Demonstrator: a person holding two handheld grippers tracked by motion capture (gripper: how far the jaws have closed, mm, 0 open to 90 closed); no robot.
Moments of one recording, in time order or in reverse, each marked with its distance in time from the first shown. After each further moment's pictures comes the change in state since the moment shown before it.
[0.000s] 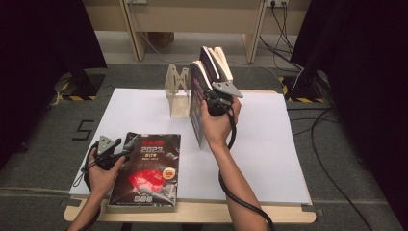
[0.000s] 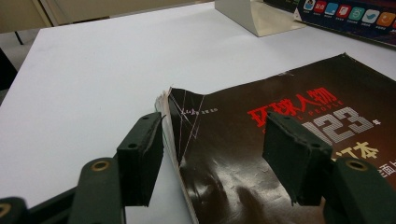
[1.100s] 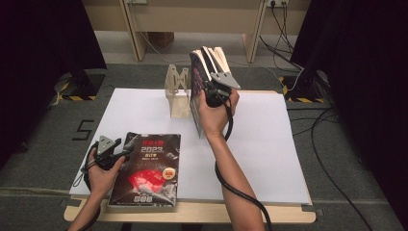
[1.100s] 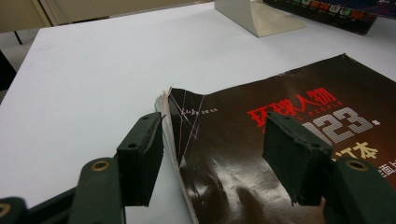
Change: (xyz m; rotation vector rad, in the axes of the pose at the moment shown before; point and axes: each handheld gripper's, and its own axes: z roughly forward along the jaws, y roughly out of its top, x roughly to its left) left arm 0.000 0.000 0.000 -0.001 -0.001 -0.006; right arm 0.003 0.020 0.015 -0.075 -0.028 -0.012
